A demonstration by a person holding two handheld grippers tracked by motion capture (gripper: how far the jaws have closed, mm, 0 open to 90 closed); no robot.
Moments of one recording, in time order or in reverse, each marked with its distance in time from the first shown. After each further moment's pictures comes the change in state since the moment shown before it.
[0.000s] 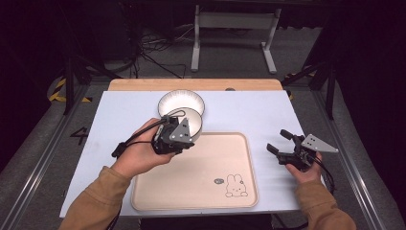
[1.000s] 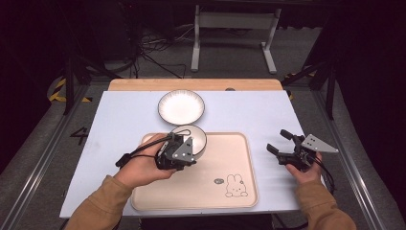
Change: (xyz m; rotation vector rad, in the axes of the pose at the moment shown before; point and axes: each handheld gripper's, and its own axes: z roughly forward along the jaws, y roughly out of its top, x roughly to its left) left arm -0.026 -0.014 0.031 0.024 -0.110 0.085; right arm 0.000 0.000 0.000 -0.003 0.001 -0.005
